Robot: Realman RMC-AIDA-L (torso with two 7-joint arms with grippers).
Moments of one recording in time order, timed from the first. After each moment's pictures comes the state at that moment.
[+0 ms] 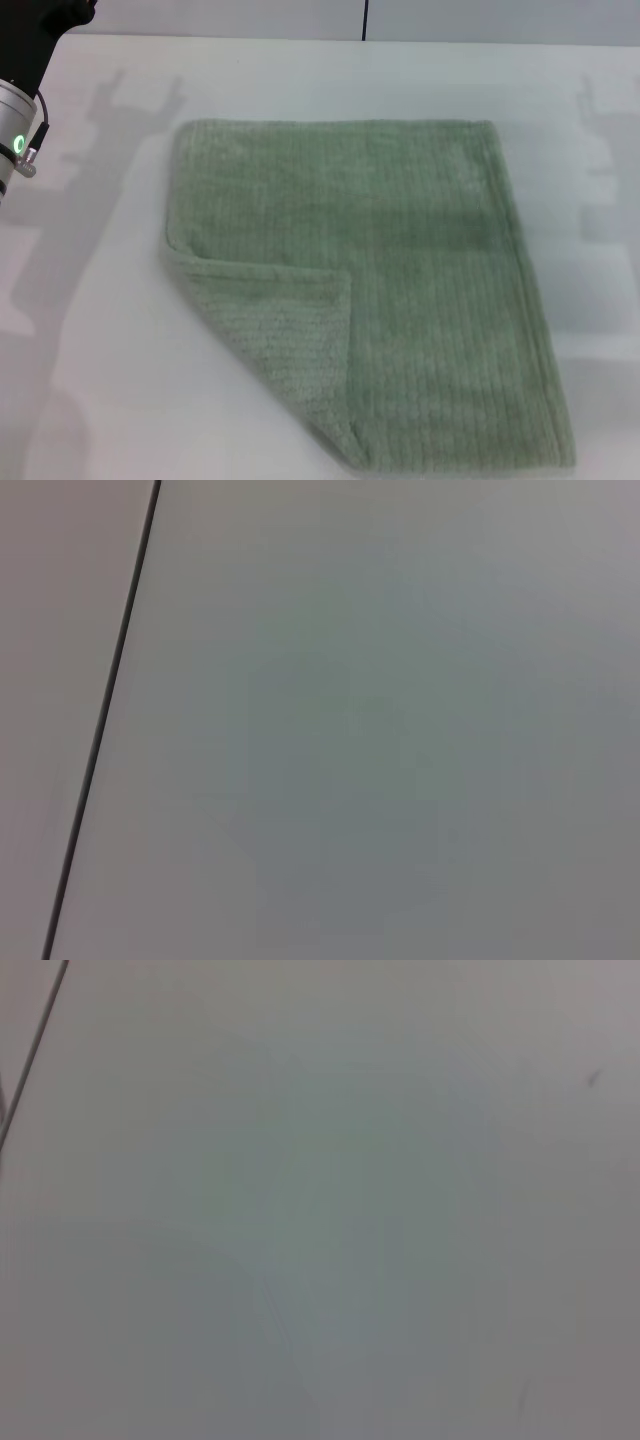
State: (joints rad) left arm -0.64 -2.08 0.58 0.07 0.81 1.28 -0.45; right arm 0.54 2.08 -2.08 -0.32 0.95 -1.12 -0.33
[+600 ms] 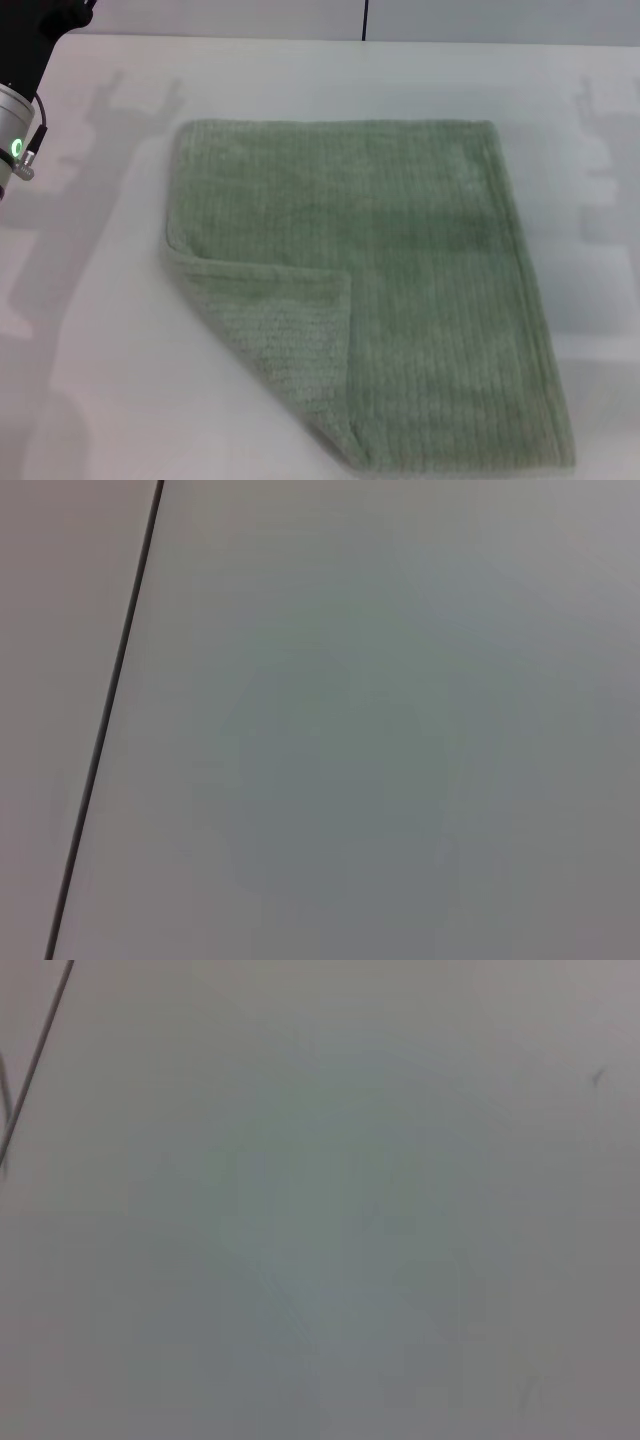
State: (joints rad) left arm -0.64 -2.08 0.58 0.06 0.81 1.29 -0.45; right arm 0.54 2.08 -2.09 -0.32 0.95 -1.12 -0.33
